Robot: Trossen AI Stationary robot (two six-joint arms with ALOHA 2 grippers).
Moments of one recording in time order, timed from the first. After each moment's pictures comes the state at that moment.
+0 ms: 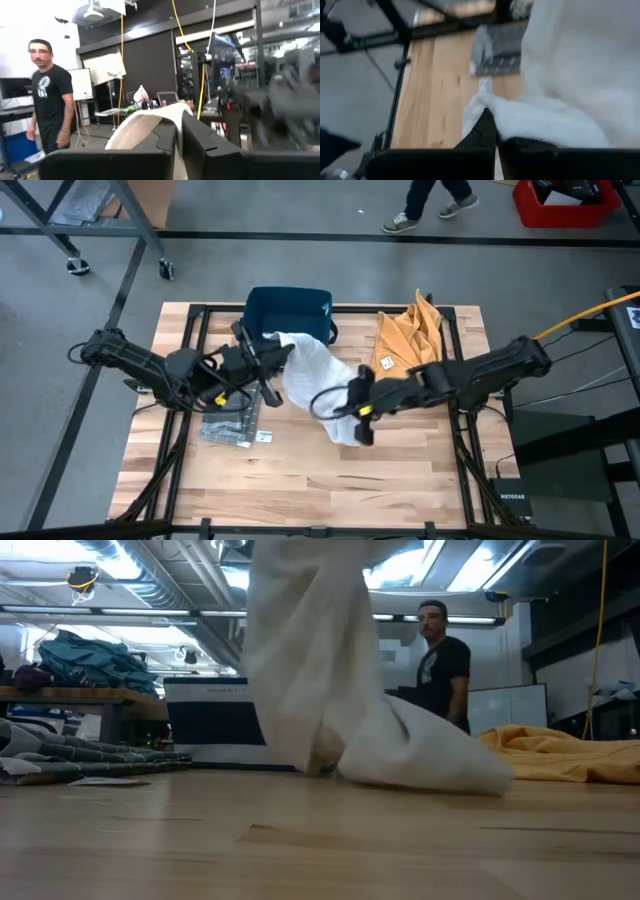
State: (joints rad) left arm -0.37 1.25 1.16 0.57 -0.82 0.42; right arm 0.33 1.44 1.43 -0.60 0.25 0.36
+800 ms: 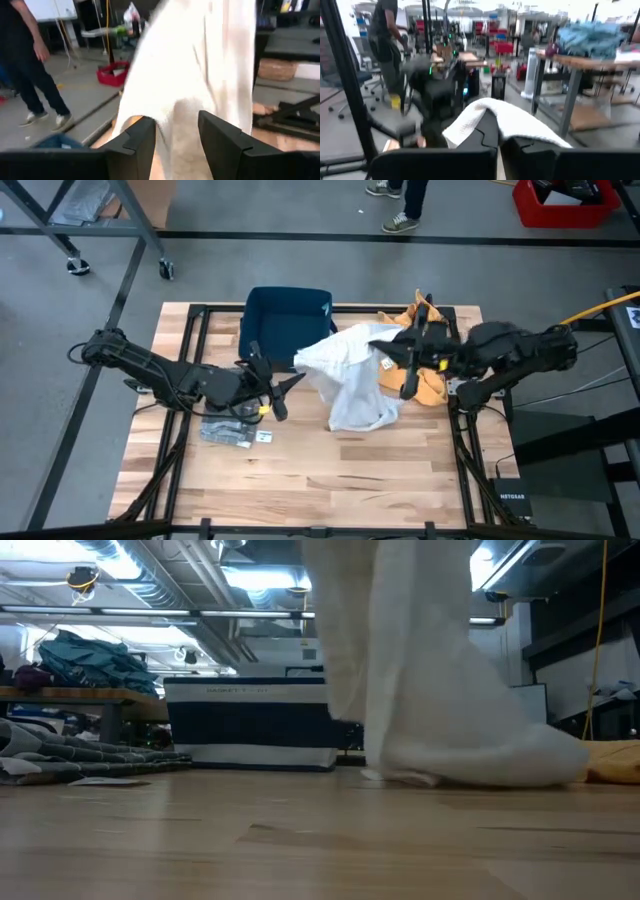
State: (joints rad) left arm -0.37 1.26 1.16 -0.06 -0.86 -0.11; right arm 0.33 1.17 1.51 -0.29 0.54 -0.03
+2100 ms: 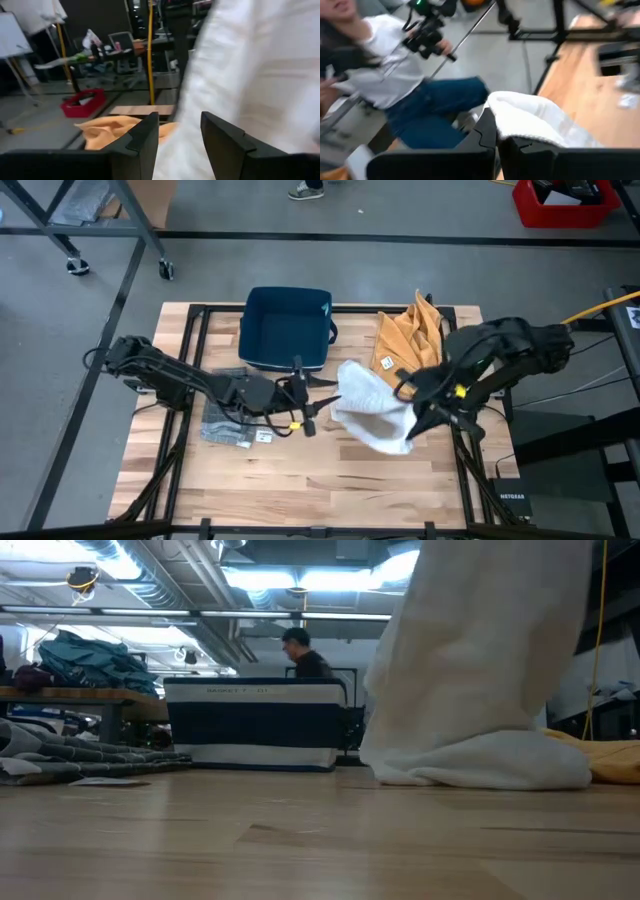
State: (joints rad) left arm -0.28 1.52 1.15 0.35 -0.55 0.14; right arm 0.34 1.34 1.86 -0.99 -0.52 0.26
